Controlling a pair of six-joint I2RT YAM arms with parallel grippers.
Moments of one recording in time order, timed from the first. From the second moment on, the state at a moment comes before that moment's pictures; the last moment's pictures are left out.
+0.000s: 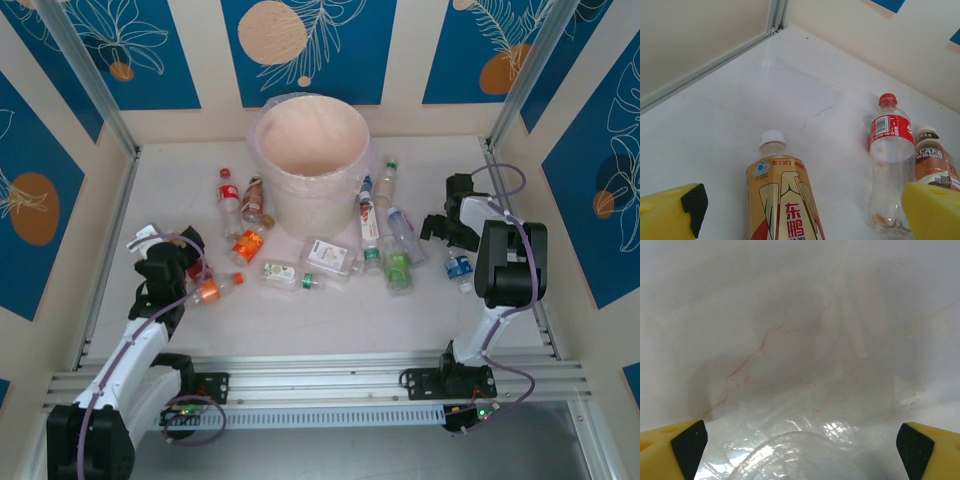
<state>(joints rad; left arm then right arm) -0.08 0.81 0.36 0.05 -0.40 -0.50 -0.10 1.82 1.17 -0.68 0.12 0.23</state>
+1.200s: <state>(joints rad) -0.08 0.88 0.39 0.01 -0.27 -0.50 -0.10 1.77 1.11 -0.70 0.27 0.23</state>
